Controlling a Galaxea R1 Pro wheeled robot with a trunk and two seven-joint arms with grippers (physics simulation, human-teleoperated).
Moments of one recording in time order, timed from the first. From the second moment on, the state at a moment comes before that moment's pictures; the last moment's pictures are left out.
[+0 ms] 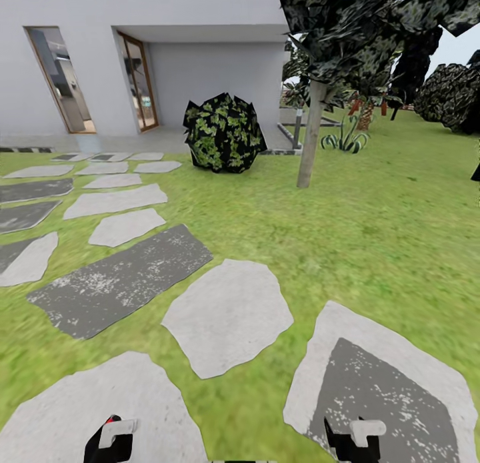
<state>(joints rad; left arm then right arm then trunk) -0.27 0.10 0.04 -0.40 0.02 -0.39 0.09 -0.39 -0.09 0.00 -0.12 0.01 -0.64 0.02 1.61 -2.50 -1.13</state>
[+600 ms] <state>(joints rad) -0.27 0.10 0.04 -0.40 0.02 -0.39 0.09 -0.38 -0.09 0.00 -0.12 0.01 -0.65 0.02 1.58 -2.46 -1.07</state>
